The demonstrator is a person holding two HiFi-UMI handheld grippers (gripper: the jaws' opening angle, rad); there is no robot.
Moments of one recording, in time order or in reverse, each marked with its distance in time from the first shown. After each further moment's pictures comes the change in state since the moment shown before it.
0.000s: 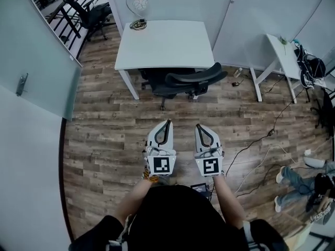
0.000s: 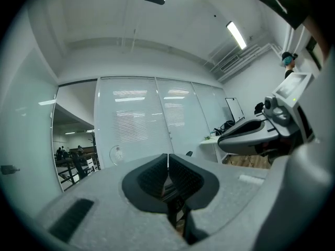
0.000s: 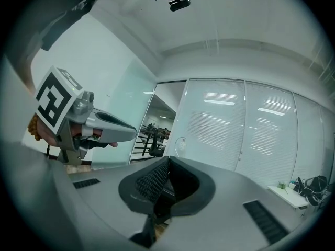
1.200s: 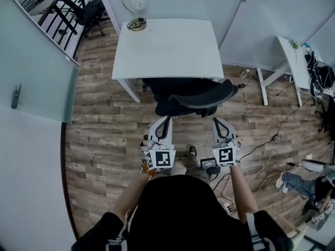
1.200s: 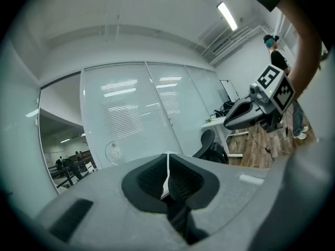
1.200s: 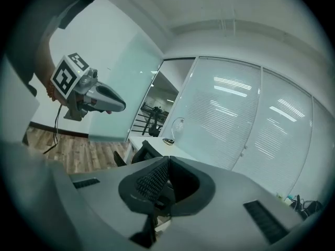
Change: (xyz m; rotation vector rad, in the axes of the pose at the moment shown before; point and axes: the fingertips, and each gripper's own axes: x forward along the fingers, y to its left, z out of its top) left arm 0.161 0.068 -0.071 0.126 0.101 -0.053; right arm 0.145 -0.126 -0.092 -0.142 0.177 0.042
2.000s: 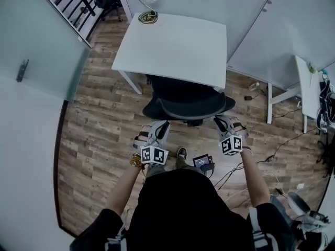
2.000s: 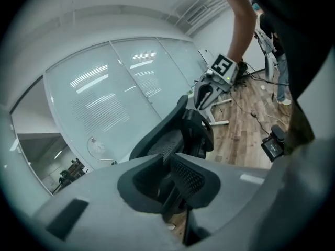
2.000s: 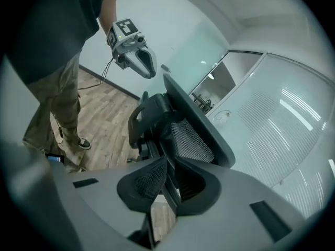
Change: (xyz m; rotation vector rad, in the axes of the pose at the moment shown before) left arm 0.073 -0.095 -0.070 0.270 0.280 -0.138; right arm 0.070 -0.070 -0.151 -0.561 0.069 0.481
